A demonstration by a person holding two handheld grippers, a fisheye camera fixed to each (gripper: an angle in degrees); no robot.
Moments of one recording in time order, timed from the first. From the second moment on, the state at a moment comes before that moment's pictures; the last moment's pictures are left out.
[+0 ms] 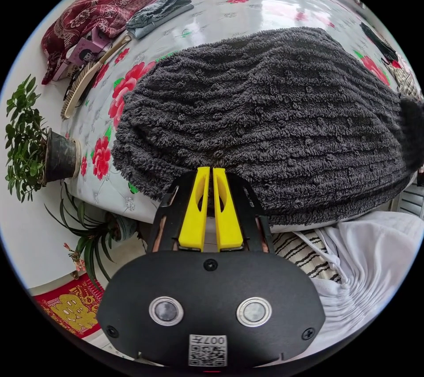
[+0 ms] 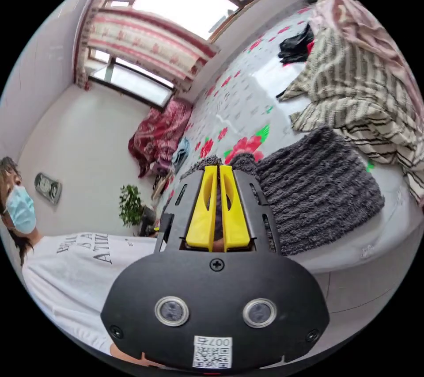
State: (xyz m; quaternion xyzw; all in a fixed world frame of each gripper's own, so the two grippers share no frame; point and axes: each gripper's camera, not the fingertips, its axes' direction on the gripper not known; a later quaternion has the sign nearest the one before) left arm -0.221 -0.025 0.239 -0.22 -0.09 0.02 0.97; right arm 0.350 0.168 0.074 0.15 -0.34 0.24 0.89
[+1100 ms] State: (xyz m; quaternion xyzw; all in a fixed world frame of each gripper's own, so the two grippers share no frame) left arm -0.236 -0.023 0.204 -0.19 0.02 0.25 0.95; right arm 0.373 0.241 0.086 0.07 -0.14 0.39 0.91
